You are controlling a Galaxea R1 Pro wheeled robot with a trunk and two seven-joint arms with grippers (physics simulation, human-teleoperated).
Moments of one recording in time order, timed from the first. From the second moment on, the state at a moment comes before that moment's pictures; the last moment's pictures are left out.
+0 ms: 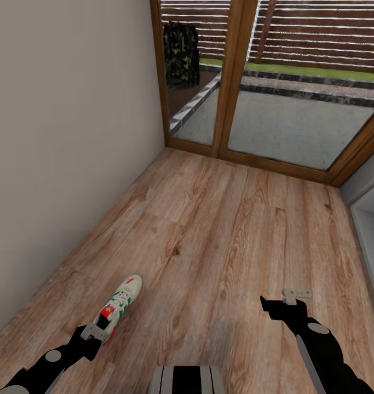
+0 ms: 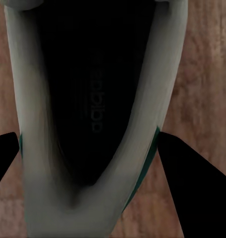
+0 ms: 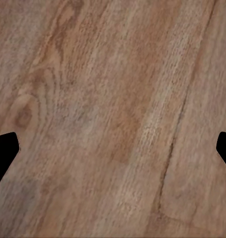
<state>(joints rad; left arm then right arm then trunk) -0.54 0.24 0.01 -0.28 -0.33 -0.21 -0.31 -0.19 -0.09 -0.07 -1.46 -0.01 0.56 0.00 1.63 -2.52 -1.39</state>
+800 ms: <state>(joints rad) -0.51 0.24 0.05 -0.26 -0.15 -0.23 -0.30 -0.19 -0.09 -0.06 -1.42 -0.01 0.53 0.00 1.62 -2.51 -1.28</state>
